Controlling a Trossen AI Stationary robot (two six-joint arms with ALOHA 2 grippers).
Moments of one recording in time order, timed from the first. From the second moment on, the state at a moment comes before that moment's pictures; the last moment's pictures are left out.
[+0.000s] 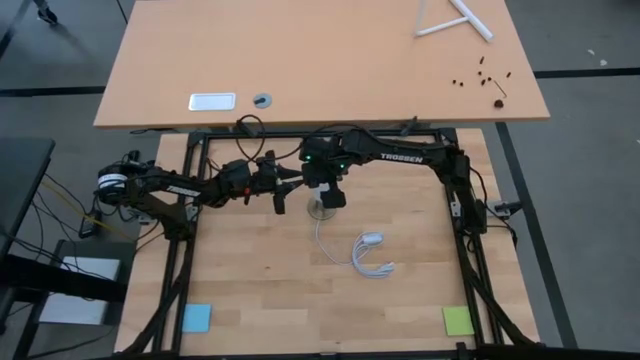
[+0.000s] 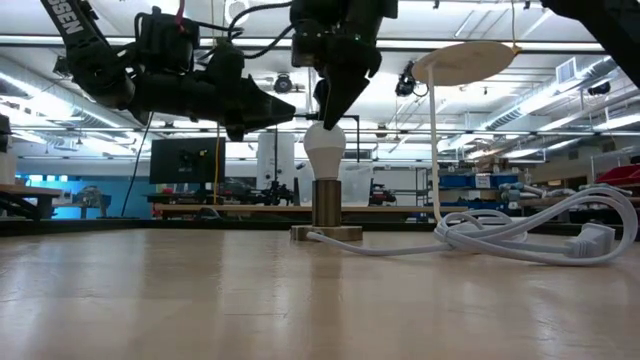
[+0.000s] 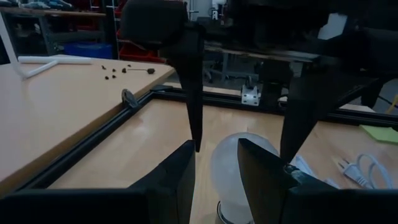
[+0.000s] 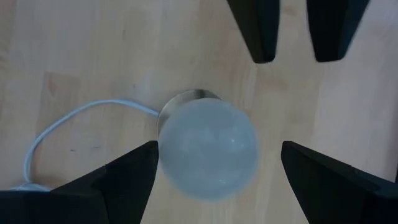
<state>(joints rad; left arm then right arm) 0.32 1.41 0.42 0.96 0.10 -0.06 -0.21 2.08 2.01 -1.16 -0.08 -0.36</state>
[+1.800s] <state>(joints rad) 0.32 1.41 0.42 0.95 0.10 -0.06 -0.19 2.08 2.02 -1.18 0.00 -0.22</state>
